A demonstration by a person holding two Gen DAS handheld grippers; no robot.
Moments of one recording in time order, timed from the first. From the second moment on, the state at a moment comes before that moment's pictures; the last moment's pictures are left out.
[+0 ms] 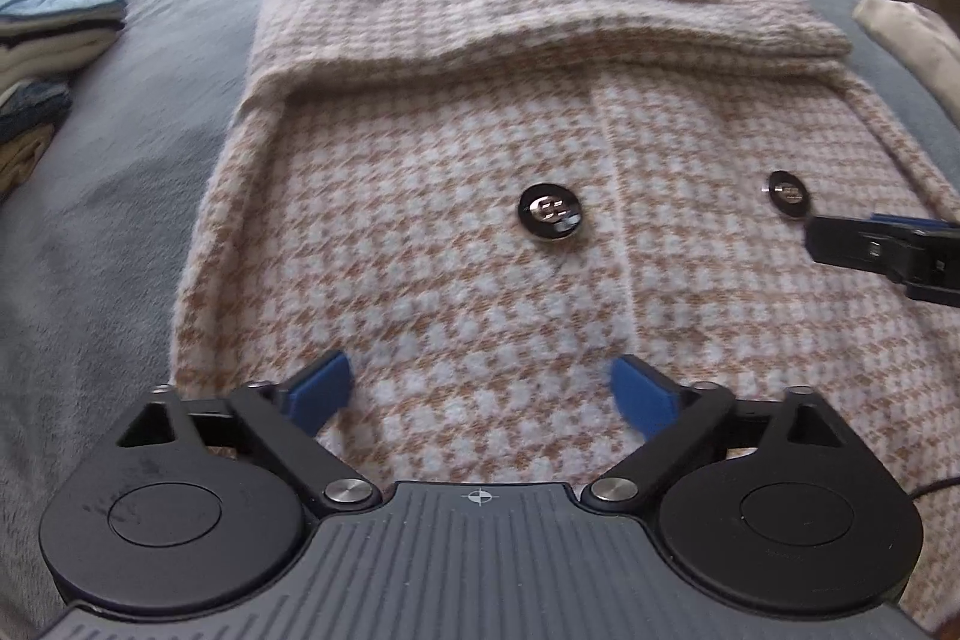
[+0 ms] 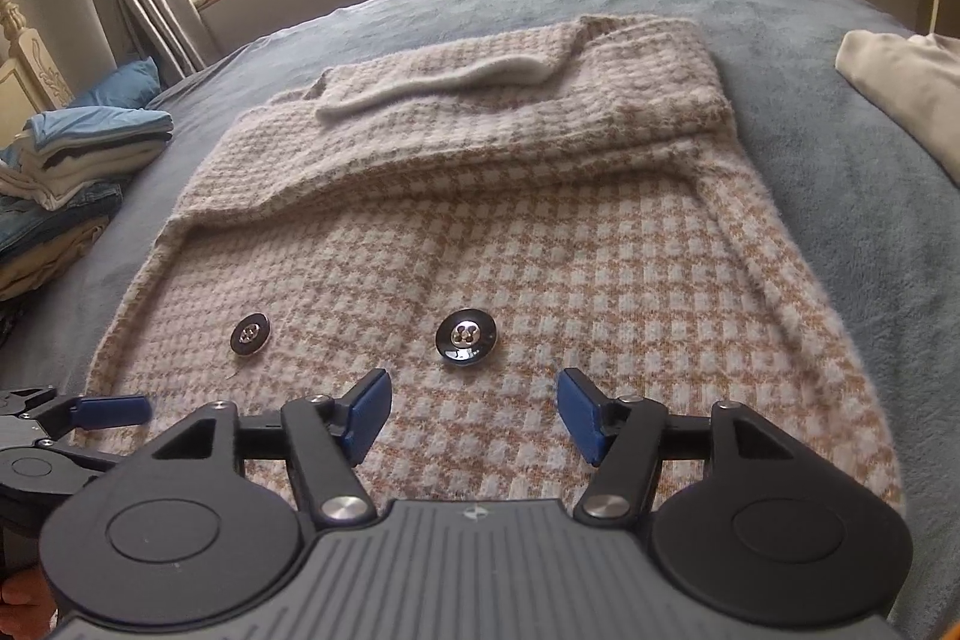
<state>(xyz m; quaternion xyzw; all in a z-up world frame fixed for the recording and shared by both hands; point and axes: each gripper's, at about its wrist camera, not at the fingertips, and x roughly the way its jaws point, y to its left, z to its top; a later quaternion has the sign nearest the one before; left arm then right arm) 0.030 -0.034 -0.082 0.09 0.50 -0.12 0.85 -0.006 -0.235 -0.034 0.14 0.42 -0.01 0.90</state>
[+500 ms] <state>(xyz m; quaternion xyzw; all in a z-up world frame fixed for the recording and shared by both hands) 0.025 -0.035 -0.087 0.09 0.50 -0.10 0.85 -0.012 -0.215 -0.033 0.10 0.41 0.03 0.90</state>
